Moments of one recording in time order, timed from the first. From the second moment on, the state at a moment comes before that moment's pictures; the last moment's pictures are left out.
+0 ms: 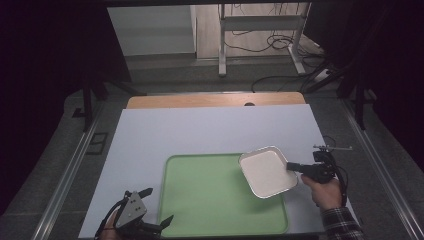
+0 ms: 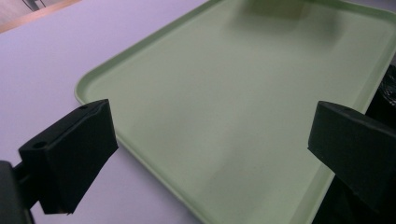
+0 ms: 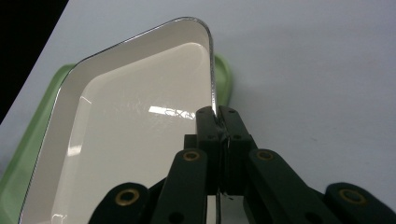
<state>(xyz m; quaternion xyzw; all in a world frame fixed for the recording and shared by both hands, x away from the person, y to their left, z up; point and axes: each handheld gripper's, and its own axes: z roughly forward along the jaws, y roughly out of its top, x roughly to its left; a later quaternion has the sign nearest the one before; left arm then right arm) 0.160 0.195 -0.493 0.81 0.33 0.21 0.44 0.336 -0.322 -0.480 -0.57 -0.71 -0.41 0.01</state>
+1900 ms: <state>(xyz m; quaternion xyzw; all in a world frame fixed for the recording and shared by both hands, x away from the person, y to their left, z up) 0.160 0.194 -0.493 0.81 0.33 0.21 0.44 0.342 -0.221 -0.507 -0.51 -0.77 -0.37 -0.03</state>
